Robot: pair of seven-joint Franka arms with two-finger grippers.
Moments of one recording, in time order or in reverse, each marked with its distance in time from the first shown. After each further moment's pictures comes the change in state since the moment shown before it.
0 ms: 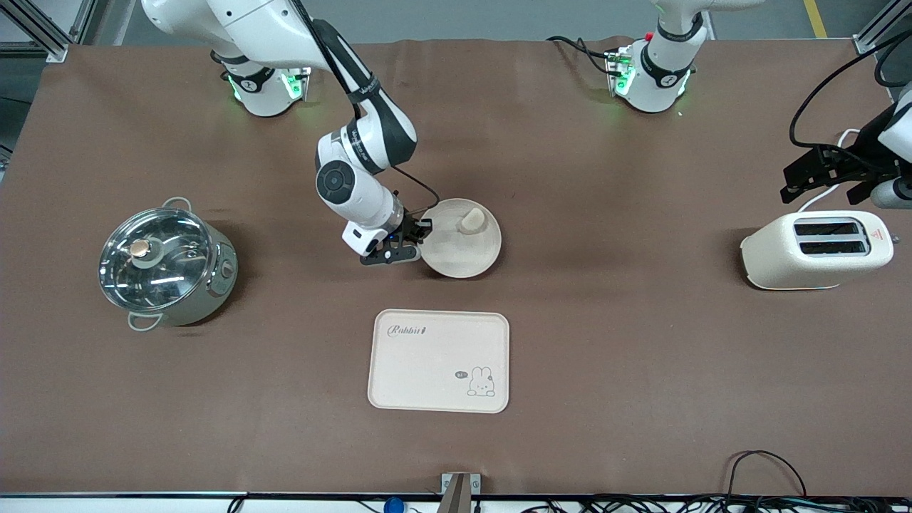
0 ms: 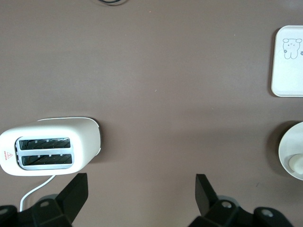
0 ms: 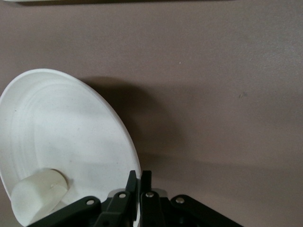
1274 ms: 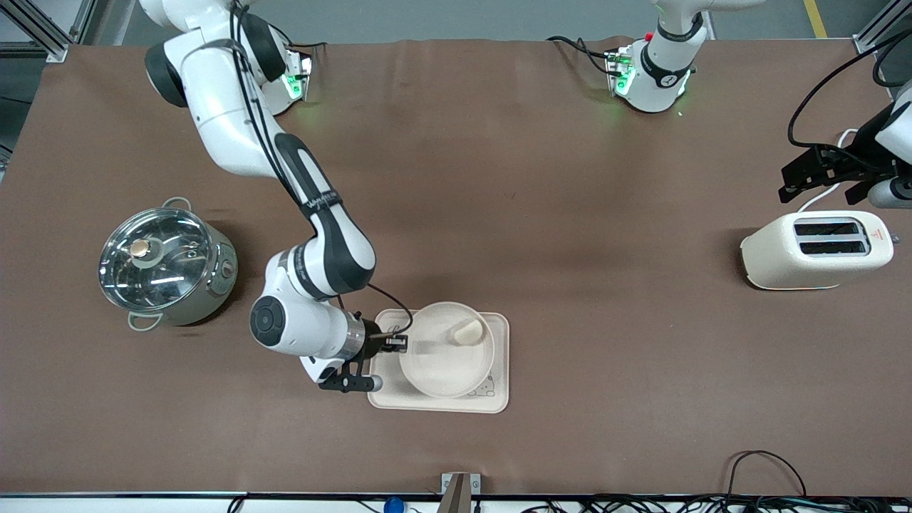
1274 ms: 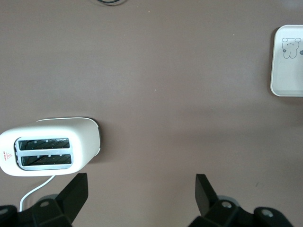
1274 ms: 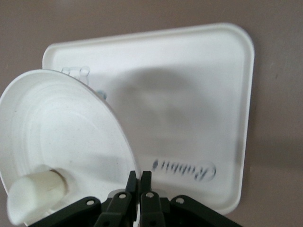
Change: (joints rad) left arm -0.003 0.000 0.000 0.000 0.000 0.000 0.000; right arm -0.282 0.487 -0.012 0.989 -0.001 -0.527 0.000
